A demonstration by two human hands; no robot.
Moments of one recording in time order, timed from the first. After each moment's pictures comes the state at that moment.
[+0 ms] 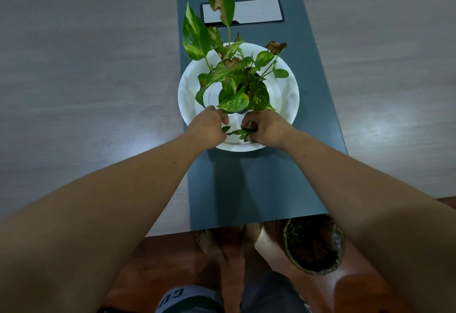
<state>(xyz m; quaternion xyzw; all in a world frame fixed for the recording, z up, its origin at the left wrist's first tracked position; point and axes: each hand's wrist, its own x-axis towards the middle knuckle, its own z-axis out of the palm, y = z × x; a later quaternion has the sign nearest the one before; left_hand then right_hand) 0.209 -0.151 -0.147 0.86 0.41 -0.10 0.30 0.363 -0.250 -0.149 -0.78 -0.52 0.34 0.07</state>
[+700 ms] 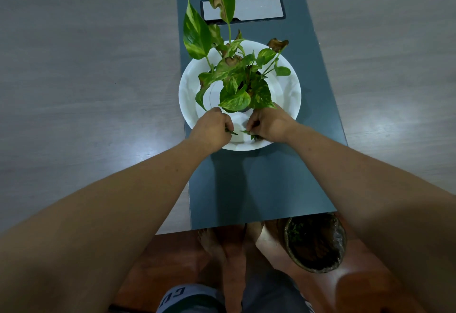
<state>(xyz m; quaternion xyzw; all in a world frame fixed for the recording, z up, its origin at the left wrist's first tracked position) 0.210 -0.160 -0.160 0.88 0.39 -0.05 0.29 0.368 -0.244 -0.145 -0.78 -0.53 0.33 0.07</state>
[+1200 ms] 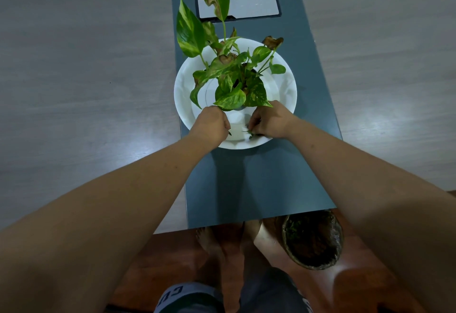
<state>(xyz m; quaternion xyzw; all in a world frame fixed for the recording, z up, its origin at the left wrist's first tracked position) 0.219 -0.168 -0.155 0.84 0.43 -0.04 0.33 0.376 -0.252 -0.139 -0.78 -0.52 0.34 0.02</state>
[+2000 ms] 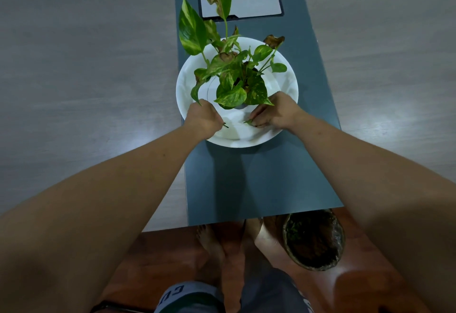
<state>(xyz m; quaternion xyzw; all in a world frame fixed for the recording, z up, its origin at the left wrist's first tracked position) 0.215 -0.146 -0.152 0.77 0.53 -0.06 0.35 0.381 -0.253 -0.127 -0.77 -0.30 0.49 0.28</state>
